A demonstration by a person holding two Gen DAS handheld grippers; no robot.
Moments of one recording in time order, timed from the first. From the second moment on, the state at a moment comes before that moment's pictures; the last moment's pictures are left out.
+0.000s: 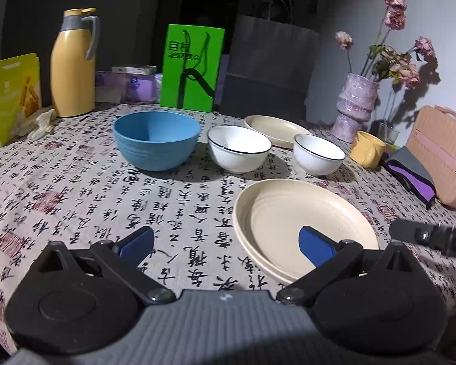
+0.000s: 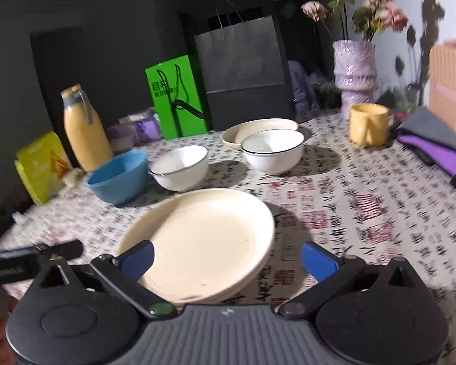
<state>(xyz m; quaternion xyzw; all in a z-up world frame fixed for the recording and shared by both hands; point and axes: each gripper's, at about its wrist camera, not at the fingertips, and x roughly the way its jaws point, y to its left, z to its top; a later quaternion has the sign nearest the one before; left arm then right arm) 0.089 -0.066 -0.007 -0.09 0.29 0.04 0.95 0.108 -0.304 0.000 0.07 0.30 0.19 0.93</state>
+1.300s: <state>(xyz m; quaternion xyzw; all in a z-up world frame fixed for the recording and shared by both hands) 0.206 -0.111 0.094 -0.13 0.29 -0.01 0.95 0.260 -0.319 0.129 0.03 0.26 0.24 0.93</state>
